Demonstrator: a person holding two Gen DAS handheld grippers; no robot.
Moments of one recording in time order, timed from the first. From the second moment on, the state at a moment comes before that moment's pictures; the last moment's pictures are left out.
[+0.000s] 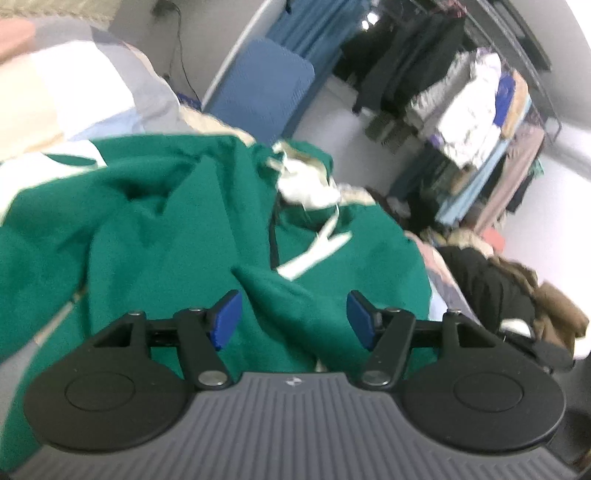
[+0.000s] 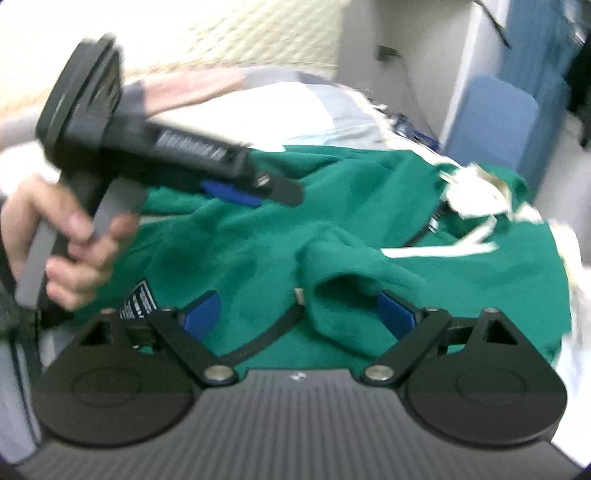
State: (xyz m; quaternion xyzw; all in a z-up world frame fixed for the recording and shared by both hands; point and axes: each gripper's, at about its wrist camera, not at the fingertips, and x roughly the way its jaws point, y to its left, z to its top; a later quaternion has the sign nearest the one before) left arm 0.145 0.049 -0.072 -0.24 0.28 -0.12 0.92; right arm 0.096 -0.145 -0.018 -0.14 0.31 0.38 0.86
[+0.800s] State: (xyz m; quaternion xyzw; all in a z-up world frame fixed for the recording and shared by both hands) left arm 0.123 0.003 -0.067 -0.13 0.26 -0.12 0.95; right arm 0.210 -0.198 -0.076 0.06 0.44 0.19 0.88
